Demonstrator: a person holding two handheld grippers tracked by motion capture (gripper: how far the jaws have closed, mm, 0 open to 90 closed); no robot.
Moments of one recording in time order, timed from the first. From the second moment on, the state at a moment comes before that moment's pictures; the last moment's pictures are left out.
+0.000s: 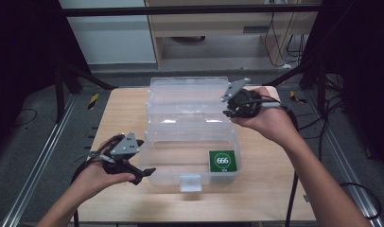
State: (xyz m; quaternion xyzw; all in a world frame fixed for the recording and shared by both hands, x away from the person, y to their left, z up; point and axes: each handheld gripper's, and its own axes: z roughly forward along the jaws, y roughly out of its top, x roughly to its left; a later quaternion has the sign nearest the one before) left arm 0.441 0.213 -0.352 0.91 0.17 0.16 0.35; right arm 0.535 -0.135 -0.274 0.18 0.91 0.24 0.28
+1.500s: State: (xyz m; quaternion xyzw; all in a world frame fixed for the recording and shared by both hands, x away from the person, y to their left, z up) left arm 0.454 0.163 -0.405 0.97 0.08 0.05 0.22; right arm 0.592 -0.080 -0.304 0.06 0.97 0.12 0.22
